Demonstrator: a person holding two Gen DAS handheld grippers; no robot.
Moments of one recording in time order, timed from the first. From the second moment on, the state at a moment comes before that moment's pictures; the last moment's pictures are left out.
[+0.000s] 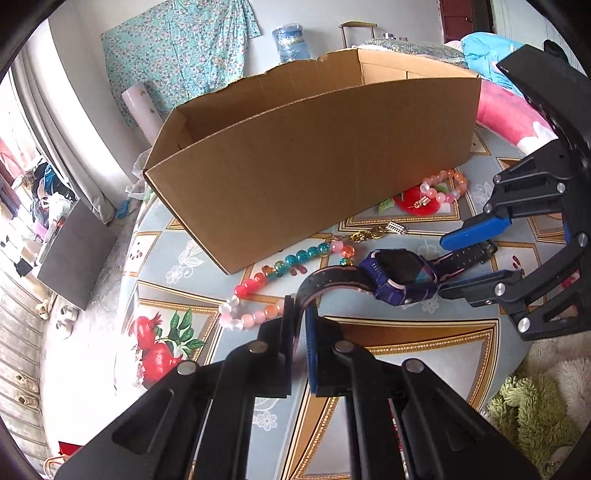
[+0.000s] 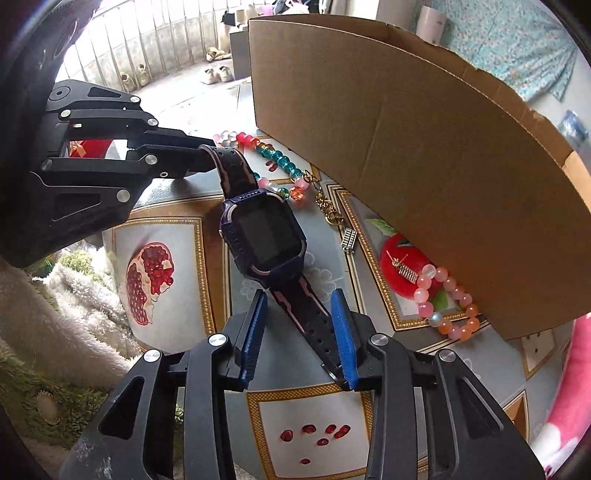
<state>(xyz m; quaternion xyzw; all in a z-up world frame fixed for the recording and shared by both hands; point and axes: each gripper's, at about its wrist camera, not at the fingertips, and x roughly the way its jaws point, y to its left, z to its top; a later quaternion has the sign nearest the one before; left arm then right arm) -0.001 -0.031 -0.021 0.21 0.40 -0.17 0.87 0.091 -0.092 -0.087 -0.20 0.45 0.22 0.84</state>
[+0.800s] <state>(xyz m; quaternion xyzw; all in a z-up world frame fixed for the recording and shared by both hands) -0.014 -0.033 0.104 0.24 0.23 -0.18 0.92 0.020 -0.097 0.017 -0.20 0.28 0.15 0.93</state>
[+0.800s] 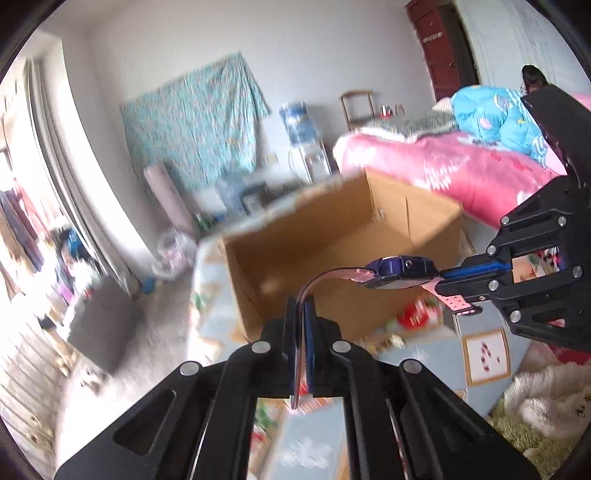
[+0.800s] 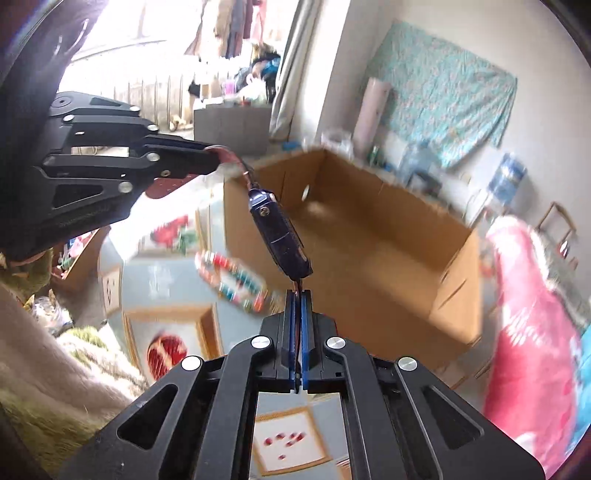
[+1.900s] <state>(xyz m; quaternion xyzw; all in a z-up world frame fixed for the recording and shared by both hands) 0.193 -0.081 0.021 0.37 0.41 -0.25 0.79 0.267 -0.201 0.009 -0.23 0.50 0.25 0.79</state>
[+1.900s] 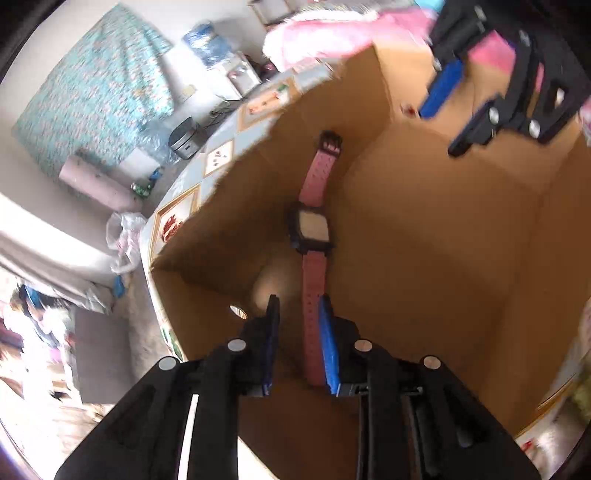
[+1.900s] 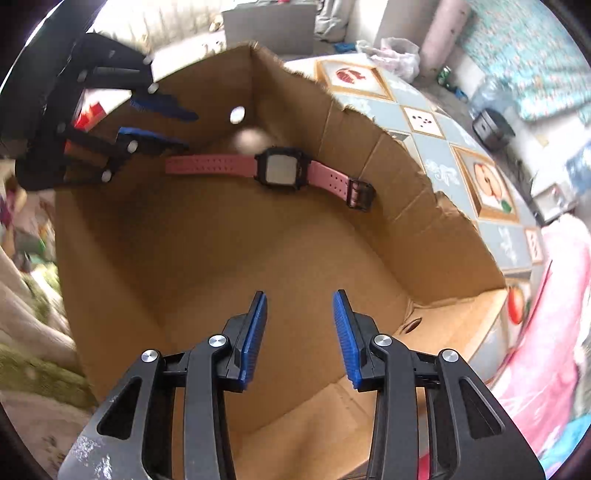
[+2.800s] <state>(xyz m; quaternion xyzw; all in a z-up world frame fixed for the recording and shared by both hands) 0.168 0.015 0.035 0.04 0.41 -0.13 0.90 0.361 -0.212 -0.008 0.17 0.55 0.07 0.81</state>
